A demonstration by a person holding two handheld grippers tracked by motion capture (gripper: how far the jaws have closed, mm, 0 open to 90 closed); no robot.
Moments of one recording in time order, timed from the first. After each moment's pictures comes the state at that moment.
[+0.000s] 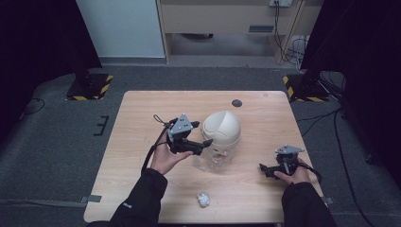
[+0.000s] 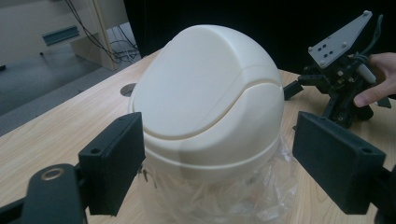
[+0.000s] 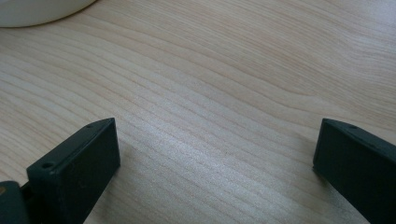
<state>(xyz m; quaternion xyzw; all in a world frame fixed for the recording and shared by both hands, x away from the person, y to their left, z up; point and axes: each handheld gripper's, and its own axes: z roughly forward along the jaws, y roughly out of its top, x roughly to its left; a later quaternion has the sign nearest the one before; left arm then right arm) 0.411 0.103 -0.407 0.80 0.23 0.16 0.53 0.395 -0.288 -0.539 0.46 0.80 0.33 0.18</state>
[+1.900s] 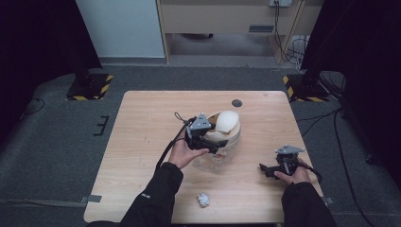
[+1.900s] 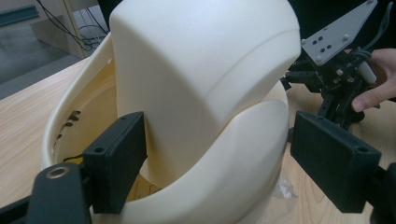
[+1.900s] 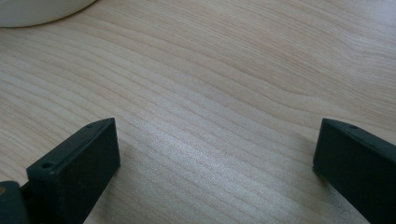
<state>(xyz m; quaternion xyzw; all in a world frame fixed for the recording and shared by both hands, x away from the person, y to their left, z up) 0.435 0.060 -0.429 0.82 0.23 0.10 0.52 0.395 -0.288 -0.539 0.46 0.80 0.33 0.18</state>
